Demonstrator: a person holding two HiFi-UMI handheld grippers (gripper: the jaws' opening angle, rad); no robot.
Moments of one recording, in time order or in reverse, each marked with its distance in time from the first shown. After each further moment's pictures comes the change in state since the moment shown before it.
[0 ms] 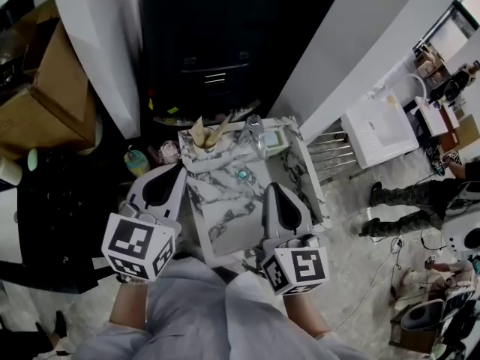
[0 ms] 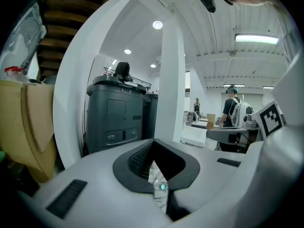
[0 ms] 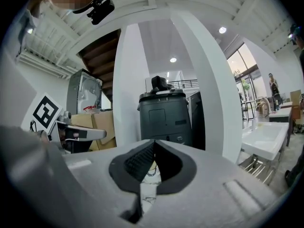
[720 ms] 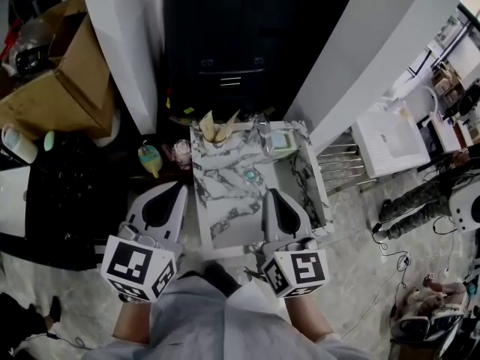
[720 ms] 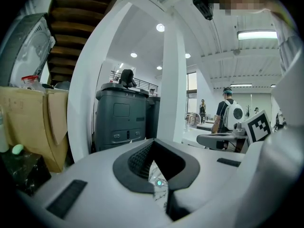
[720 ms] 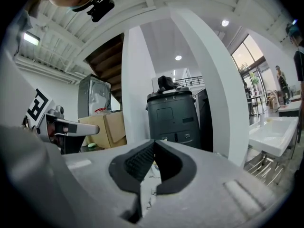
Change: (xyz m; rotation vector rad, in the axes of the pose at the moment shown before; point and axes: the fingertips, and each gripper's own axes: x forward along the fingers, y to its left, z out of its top) left arm -0.061 -0.049 0.003 -0.018 -0.036 0.109; right arm -0.032 0.003 -0.011 0.021 0.009 0.122
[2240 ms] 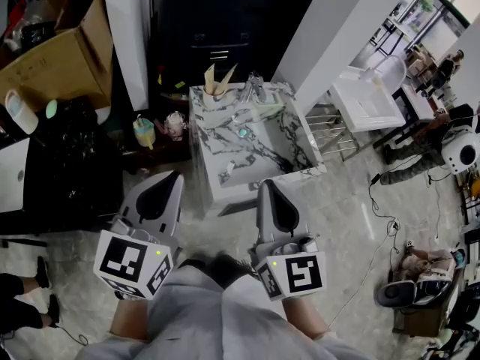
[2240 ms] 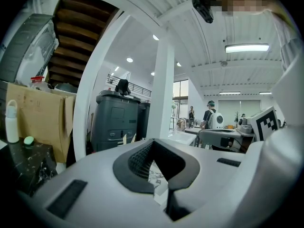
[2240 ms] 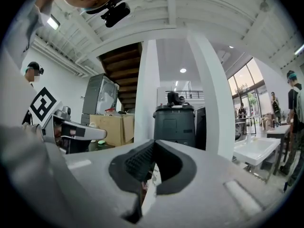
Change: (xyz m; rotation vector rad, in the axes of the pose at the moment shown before) left arm -0.170 -0.037 -0.022 -0.019 -0.064 -0.109; right arm -0.155 0.140 0.009 -0.157 -0.071 -0.088
